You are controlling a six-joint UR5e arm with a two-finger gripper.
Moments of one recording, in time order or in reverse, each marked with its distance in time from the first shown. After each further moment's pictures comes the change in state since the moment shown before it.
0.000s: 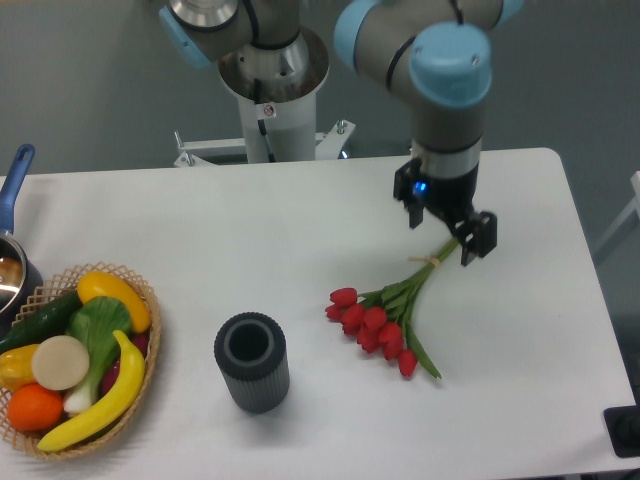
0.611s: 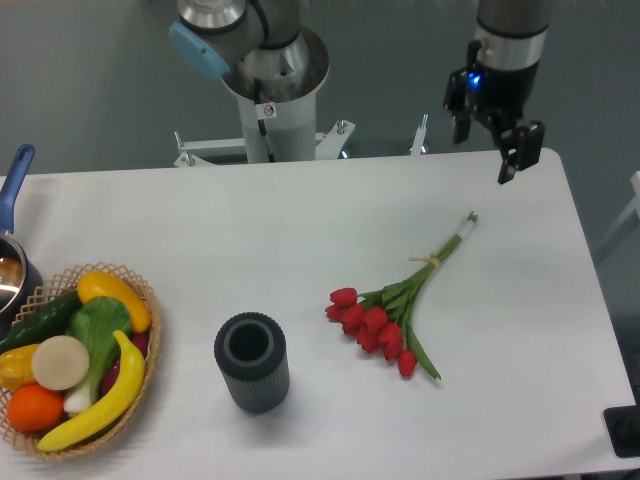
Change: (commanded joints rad) arm 0.144 0.077 -0.011 -0.077 -0.086 0.224
